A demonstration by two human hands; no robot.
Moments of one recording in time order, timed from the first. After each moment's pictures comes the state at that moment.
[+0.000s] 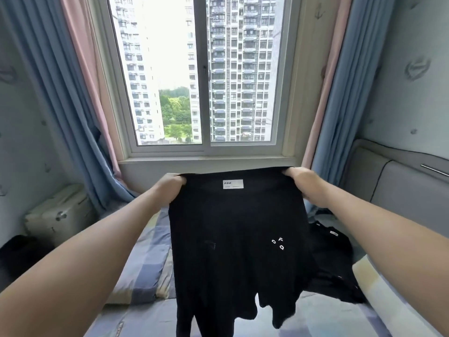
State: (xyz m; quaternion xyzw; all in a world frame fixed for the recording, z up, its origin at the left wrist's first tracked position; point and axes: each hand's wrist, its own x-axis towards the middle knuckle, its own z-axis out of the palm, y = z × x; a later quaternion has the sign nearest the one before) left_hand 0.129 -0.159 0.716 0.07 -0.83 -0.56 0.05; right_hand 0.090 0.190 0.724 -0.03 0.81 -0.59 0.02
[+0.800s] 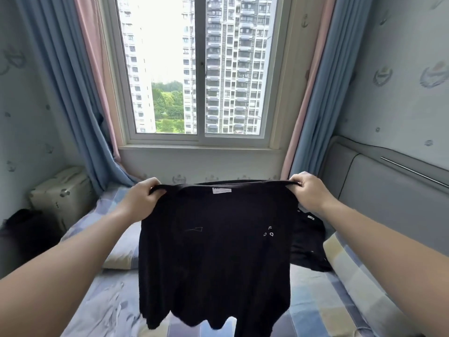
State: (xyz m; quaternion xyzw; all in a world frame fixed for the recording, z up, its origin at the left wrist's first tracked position) left_hand 0.320 -0.194 0.667 -0.02 -0.92 -0.36 0.18; right_hand 0.283 0.231 0.700 -0.10 0.92 -0.36 -0.12
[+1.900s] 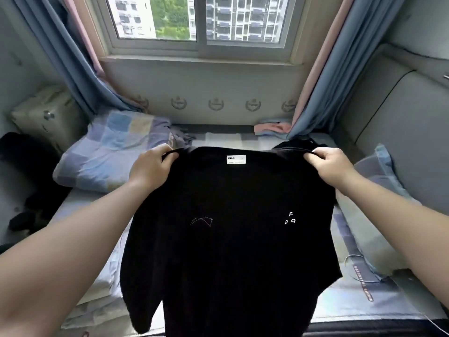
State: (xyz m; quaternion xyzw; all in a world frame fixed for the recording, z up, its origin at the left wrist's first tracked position) left_hand 0.256 -0.135 0.533 0.07 -0.94 -0.30 0.14; right_hand 0.208 0.286 0.560 0.01 0.92 -0.39 -0.04
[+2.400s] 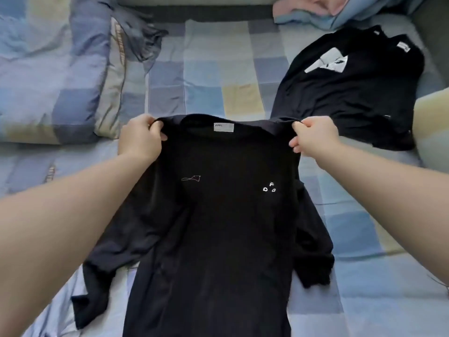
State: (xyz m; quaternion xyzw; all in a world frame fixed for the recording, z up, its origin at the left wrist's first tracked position) left_hand -0.003 -0.116 0.148 0.23 -0.92 -0.32 0.01; right_hand -0.049 0.232 0.151 0.19 0.89 -0.40 0.10
